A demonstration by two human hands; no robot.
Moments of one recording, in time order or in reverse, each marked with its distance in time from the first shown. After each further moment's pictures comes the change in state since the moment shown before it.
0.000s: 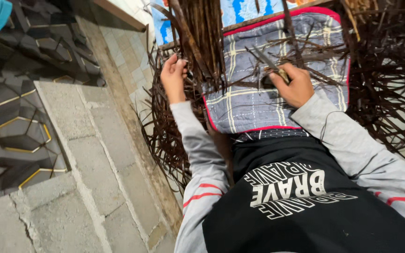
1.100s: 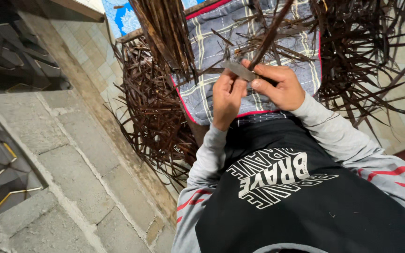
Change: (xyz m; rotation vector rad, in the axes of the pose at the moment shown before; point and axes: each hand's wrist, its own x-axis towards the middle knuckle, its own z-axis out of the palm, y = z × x) left_hand -0.228 0.088 0.157 -0.194 -0.543 0.082; right_hand -0.023 -0.073 -0.039 0.432 -0.053 -0.079
